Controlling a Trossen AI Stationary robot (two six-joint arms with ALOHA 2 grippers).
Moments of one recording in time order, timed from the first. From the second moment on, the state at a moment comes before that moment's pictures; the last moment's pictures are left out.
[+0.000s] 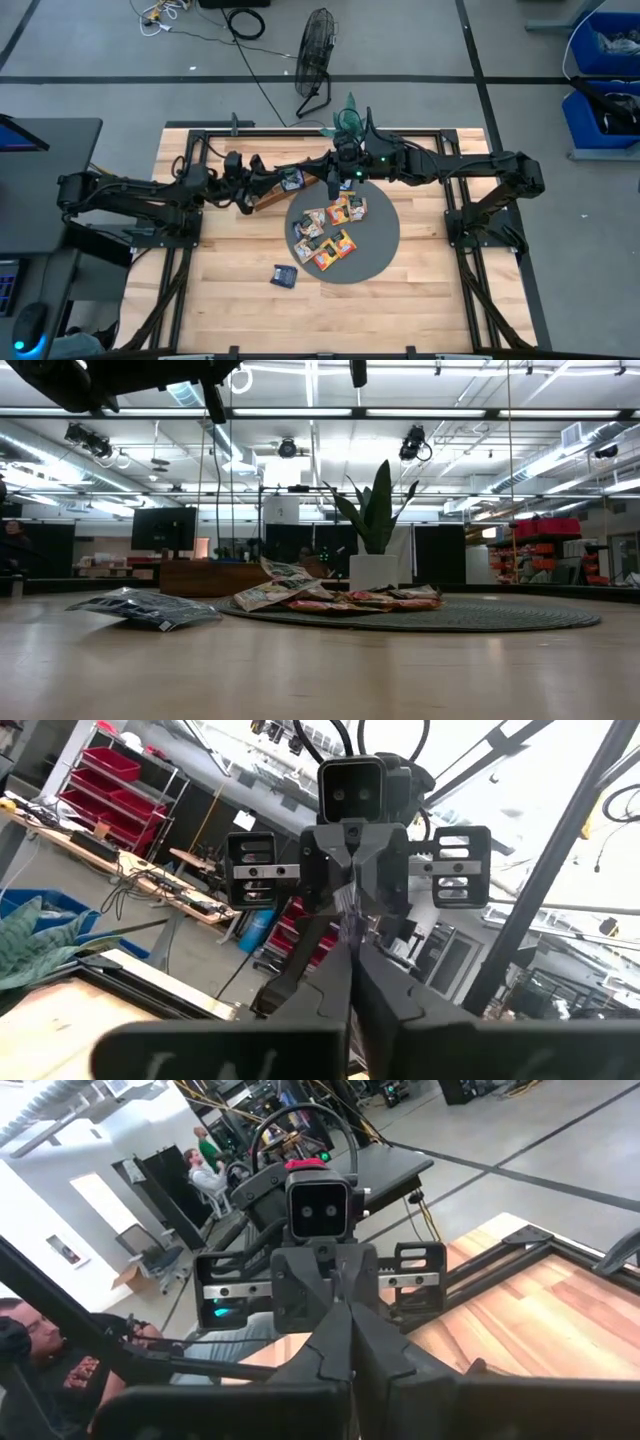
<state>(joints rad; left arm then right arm) 0.11 1.03 0.45 0.95 -0.02 -0.53 -0.07 1.54 1.38 0.05 -0.02 0.51</state>
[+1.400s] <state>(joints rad) 0.05 1.03 0.45 0.79 -0.15 -0.09 -0.13 1.96 2.19 -0.94 -0.17 0.15</state>
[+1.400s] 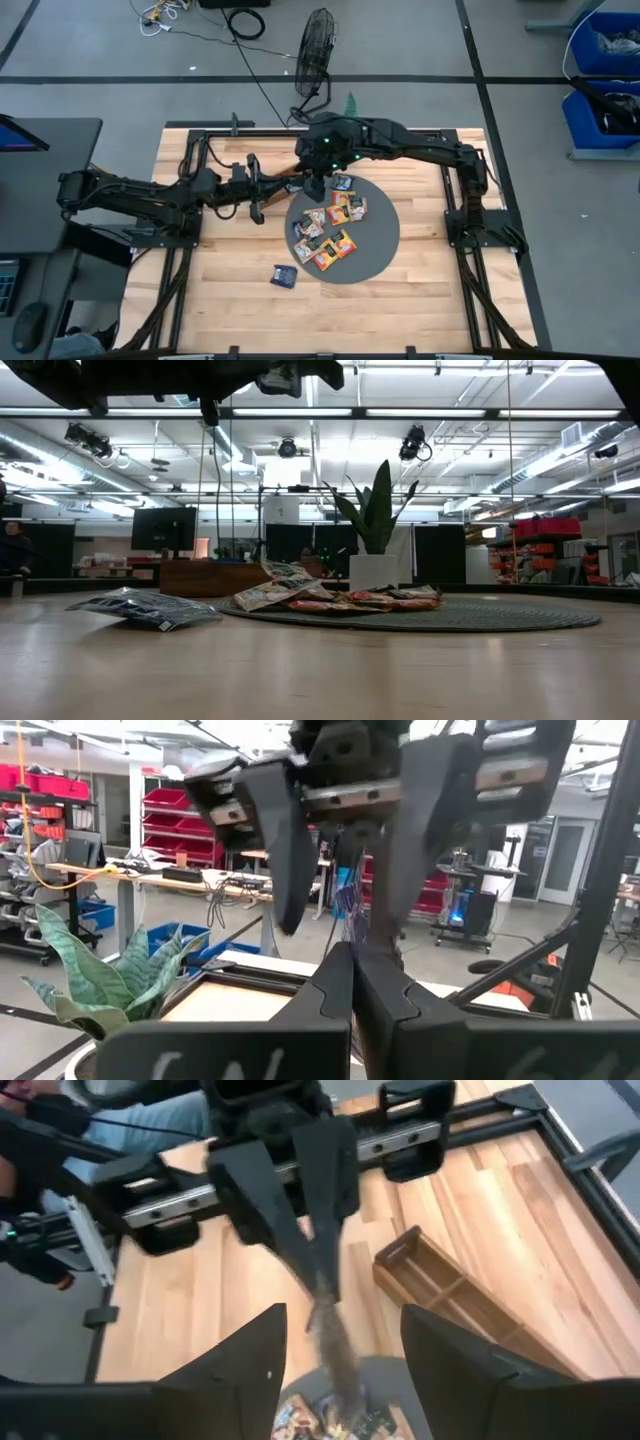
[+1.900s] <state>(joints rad) 0.05 1.03 0.45 0.77 -0.15 -0.07 -0.14 1.96 2.19 -0.95 -0.17 0.07</state>
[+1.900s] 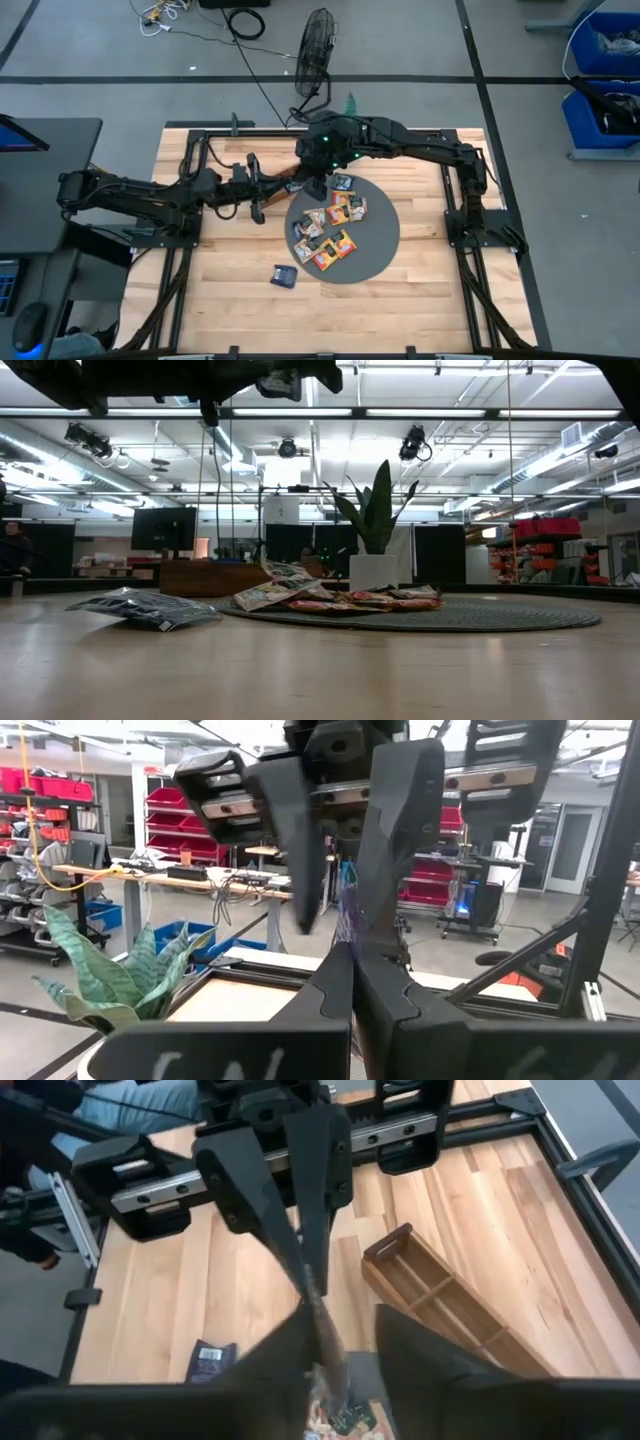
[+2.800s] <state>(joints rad) 0.06 0.90 0.45 0.89 -0.22 0.00 -0.18 1.86 2.19 -0.88 -0.29 0.13</state>
